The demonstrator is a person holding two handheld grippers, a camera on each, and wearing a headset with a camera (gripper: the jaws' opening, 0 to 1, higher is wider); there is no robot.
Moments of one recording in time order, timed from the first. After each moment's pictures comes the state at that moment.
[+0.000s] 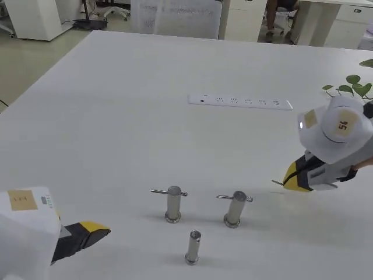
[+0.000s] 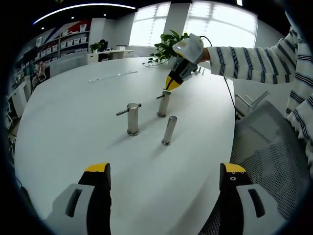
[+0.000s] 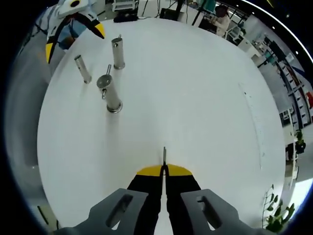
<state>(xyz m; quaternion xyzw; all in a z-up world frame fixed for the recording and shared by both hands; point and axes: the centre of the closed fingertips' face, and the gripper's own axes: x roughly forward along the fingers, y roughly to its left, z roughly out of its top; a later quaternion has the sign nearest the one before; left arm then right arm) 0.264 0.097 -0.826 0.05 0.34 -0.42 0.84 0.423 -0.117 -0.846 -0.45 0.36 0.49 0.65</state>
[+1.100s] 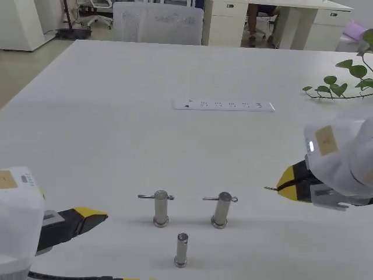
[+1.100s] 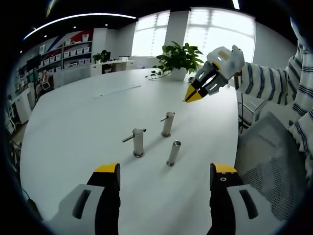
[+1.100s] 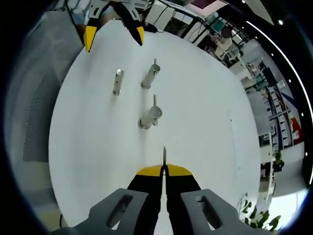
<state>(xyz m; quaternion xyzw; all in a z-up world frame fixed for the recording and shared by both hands) 0.287 0.085 -0.792 0.04 0.29 -0.41 0.86 0.367 -0.099 -0.796 -0.52 0.27 0.46 0.67</state>
